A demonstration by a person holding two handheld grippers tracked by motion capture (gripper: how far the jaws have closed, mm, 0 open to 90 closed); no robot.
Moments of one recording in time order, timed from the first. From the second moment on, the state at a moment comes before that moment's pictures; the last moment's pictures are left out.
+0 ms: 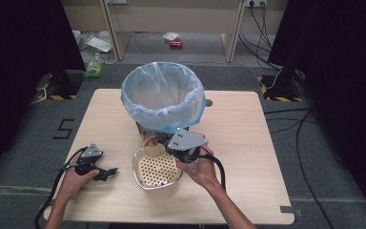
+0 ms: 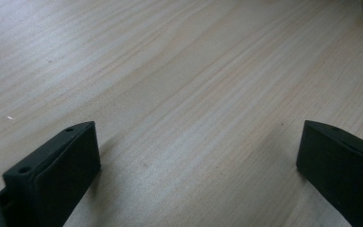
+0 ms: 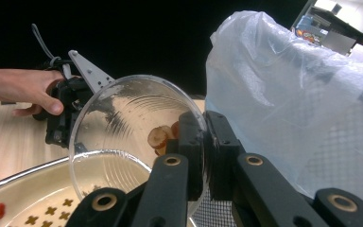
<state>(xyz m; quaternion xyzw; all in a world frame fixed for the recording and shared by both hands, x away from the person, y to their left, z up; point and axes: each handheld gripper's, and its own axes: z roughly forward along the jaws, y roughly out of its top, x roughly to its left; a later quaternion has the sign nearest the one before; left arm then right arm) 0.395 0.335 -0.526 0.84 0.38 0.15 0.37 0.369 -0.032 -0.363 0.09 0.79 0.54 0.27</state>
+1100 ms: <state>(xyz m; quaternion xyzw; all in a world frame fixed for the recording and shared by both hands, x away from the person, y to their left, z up) 0.395 0.335 -0.526 0.84 0.38 0.15 0.37 0.354 -0.032 -0.392 -0.12 0.74 0.49 0.45</state>
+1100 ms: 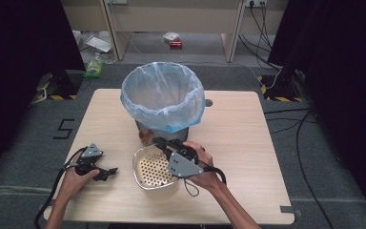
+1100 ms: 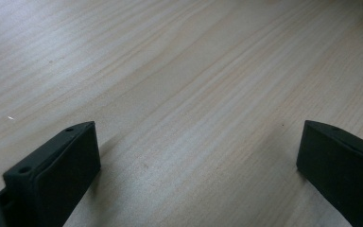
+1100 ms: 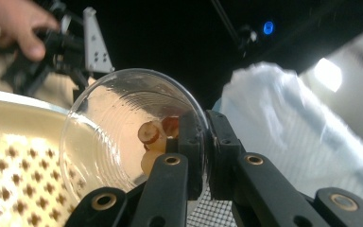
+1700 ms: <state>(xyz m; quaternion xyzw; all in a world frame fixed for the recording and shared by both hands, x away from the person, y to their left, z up) 0.394 0.335 -0.526 0.84 0.38 0.15 0.37 0.320 -0.026 -0.400 -0.23 0.65 0.41 0.60</state>
